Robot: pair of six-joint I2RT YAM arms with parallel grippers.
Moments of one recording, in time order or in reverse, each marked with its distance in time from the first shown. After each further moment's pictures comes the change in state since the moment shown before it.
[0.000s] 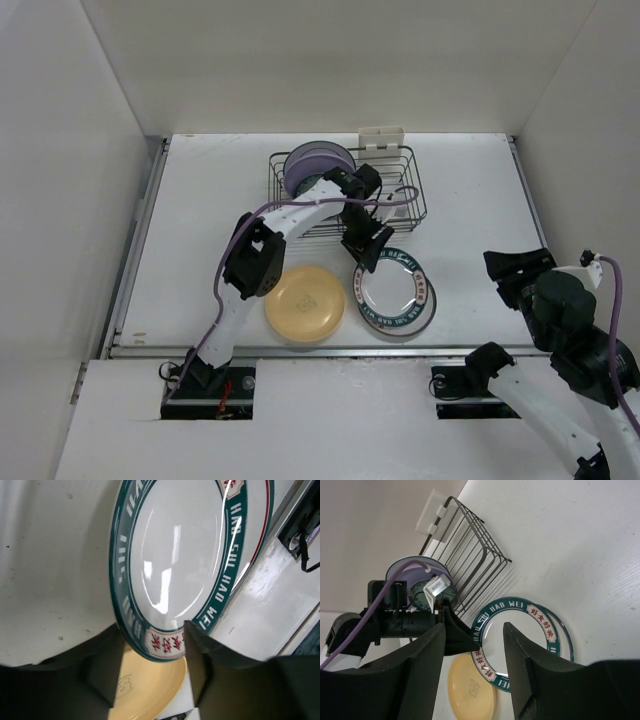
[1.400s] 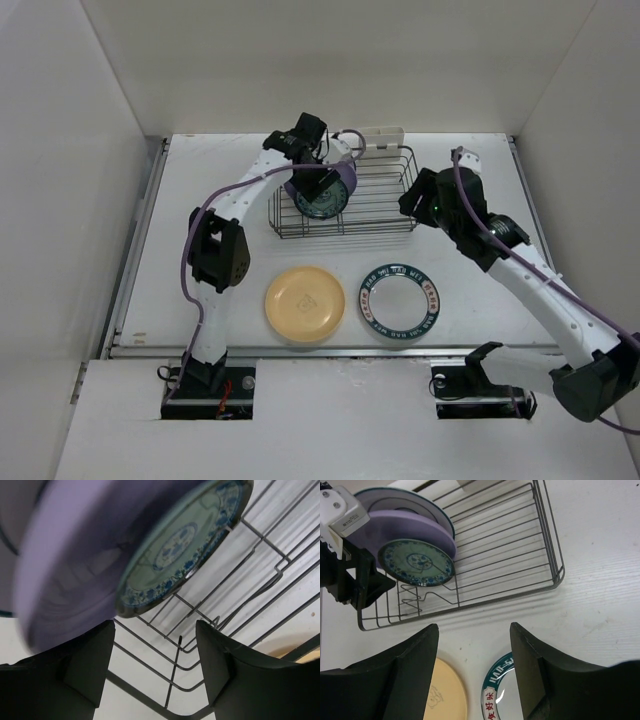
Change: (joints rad) left arm 0.267 -0.136 0.069 0.159 -0.587 0.310; right arm 0.000 0.754 0.159 0.502 -0.246 -0.480
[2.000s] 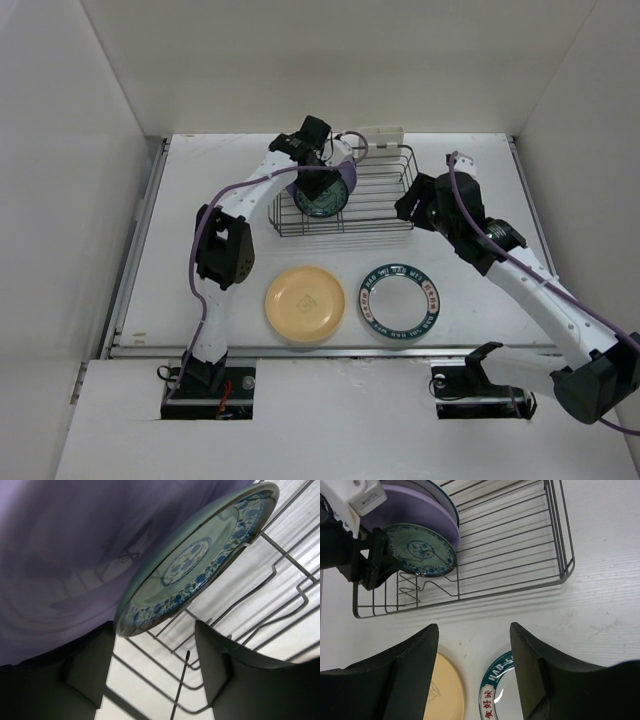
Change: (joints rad) left arm 0.000 0.049 -0.019 0.059 -0.054 0.011; right arm 0.000 0.007 -0.059 0.064 -0.062 -0.029
